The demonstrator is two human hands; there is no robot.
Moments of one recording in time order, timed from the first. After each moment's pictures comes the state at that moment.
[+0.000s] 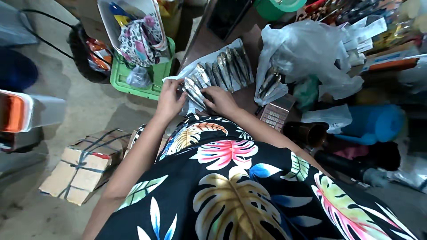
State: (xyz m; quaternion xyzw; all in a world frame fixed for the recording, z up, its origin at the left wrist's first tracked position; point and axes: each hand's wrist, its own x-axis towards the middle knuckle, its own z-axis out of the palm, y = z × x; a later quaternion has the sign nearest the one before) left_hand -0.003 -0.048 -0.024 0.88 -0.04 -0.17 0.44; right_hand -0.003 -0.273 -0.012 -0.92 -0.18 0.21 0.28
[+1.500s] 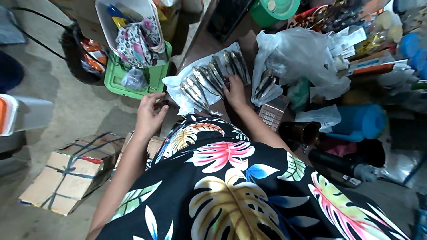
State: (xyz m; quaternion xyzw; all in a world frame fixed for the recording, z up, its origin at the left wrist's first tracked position) left_hand -0.058 0.009 -0.028 0.85 0.00 -0.11 0.52; right_hand 0.012 -0.314 -0.029 -0.96 0.02 0.10 0.28
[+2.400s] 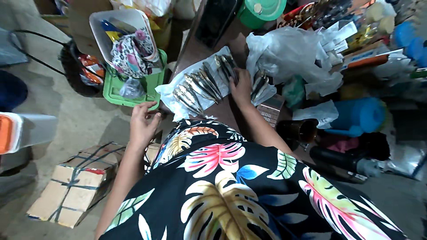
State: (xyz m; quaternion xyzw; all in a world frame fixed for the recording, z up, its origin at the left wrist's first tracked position) left_hand -0.059 0.010 -0.028 0.86 0.01 -0.11 0.50; right_hand 0.024 -0.353 -0.025 -0.95 0.07 -0.04 0.29
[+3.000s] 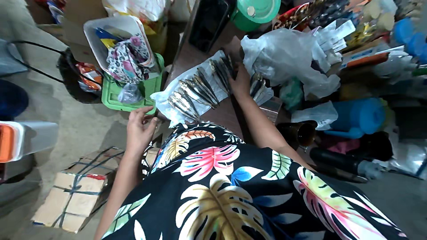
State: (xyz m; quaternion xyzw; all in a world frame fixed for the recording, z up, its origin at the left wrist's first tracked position) left_hand -0.049 0.003 -0.024 0.86 0.03 -0.12 0.49; right_hand 0.065 -0.370 -0.025 -0.95 0.15 0.02 0.28
